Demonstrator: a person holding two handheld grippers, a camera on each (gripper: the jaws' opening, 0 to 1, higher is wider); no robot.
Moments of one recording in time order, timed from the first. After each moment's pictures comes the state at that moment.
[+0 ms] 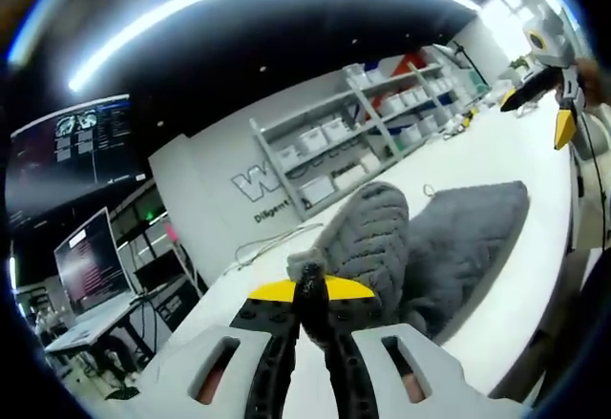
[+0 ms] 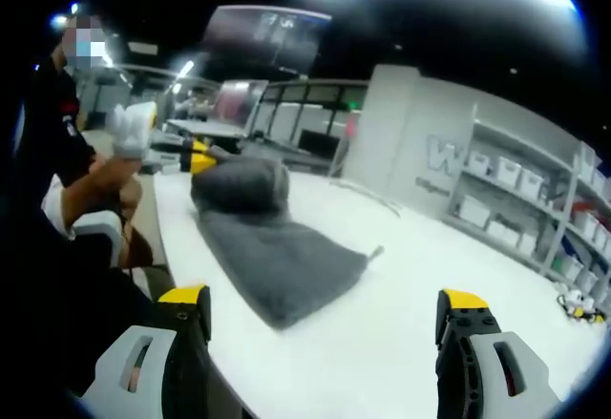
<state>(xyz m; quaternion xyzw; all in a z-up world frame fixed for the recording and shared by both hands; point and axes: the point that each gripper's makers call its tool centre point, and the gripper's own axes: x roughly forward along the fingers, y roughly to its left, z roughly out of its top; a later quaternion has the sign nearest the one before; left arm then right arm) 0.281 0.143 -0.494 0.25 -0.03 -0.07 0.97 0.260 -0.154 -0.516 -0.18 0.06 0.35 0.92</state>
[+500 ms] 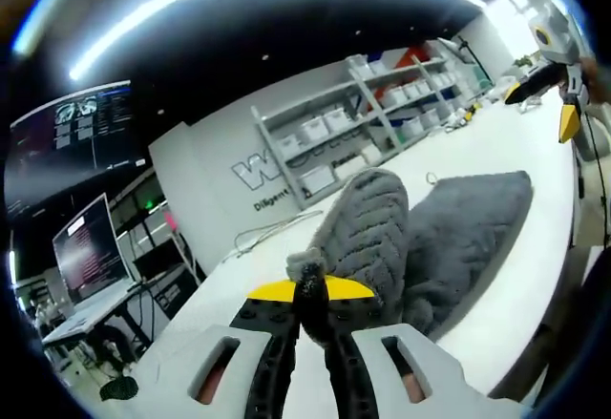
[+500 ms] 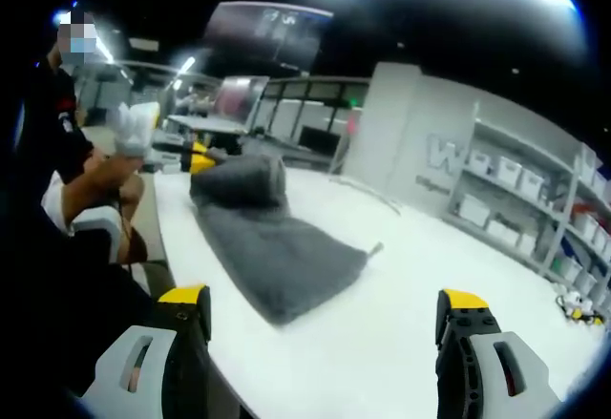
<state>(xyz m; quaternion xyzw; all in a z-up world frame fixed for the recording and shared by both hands) 0.285 0.154 -0.507 0.24 0.00 -0.06 0.97 0.266 -0.158 -0.519 -0.19 0.06 0.35 0.92</state>
